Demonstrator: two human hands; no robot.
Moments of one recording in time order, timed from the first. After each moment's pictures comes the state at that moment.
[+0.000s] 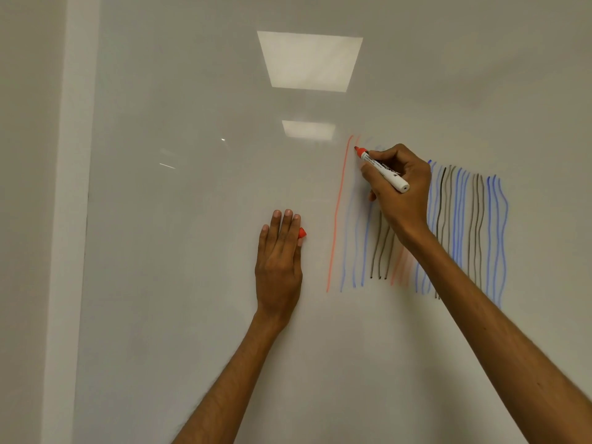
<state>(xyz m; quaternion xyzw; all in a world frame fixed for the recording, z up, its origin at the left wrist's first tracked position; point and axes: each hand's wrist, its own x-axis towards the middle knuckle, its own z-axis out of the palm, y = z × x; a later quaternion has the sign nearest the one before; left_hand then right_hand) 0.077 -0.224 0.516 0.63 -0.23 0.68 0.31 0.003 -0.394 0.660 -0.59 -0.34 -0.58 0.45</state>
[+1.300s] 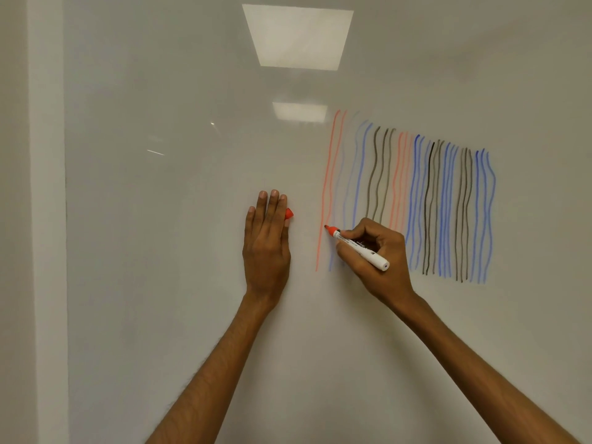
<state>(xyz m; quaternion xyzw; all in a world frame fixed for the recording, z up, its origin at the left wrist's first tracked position) 0.075 -0.224 0.515 0.63 -0.22 0.68 0.30 -0.010 -0.402 0.537 -0.69 -0.33 -0.49 0.43</state>
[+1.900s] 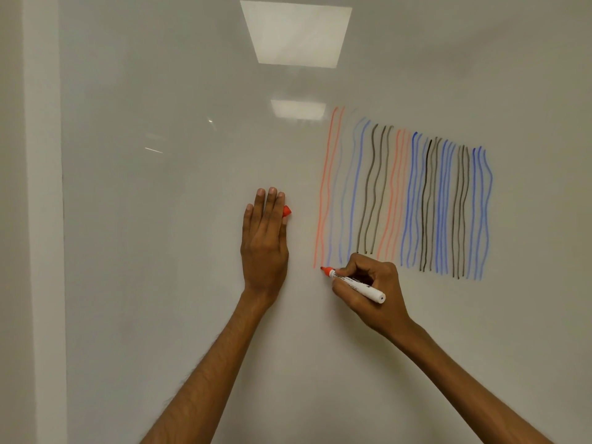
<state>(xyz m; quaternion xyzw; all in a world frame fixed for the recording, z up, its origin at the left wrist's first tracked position) 0.077 -0.225 0.513 0.63 -0.22 0.68 0.29 -0.013 -0.409 0.490 -0.73 -0.32 -0.46 0.39</state>
